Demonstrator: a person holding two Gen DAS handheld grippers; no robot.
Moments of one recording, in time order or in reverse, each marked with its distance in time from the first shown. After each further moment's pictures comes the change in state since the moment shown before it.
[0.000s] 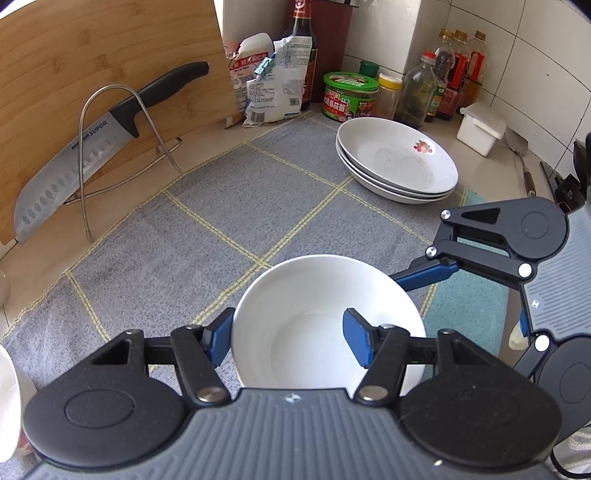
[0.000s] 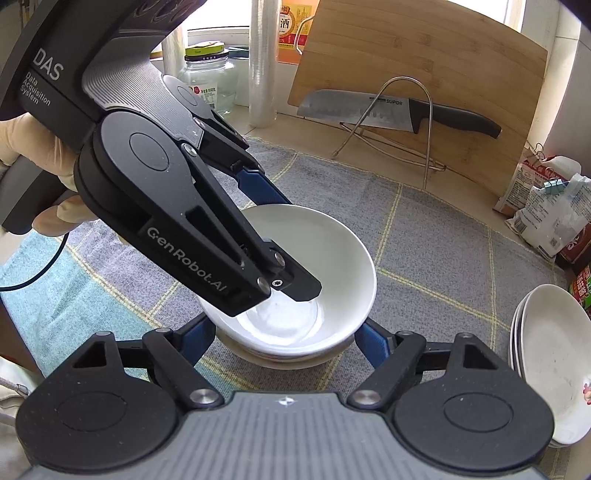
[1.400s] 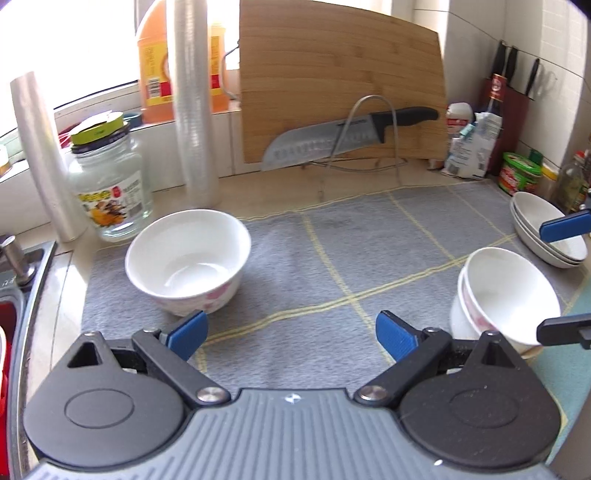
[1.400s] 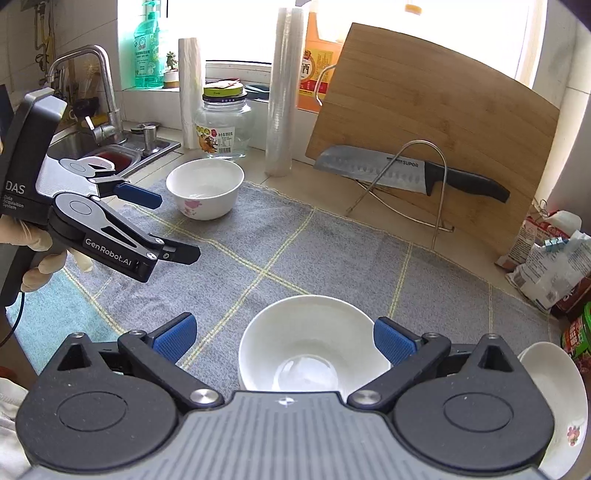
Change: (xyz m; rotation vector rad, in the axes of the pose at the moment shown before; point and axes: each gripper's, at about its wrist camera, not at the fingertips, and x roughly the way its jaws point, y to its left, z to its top) left arm -0.081 0.080 -0.115 -0.396 -0.200 0.437; right arm -0.014 0.029 0.050 -0.059 -0.082 -0.006
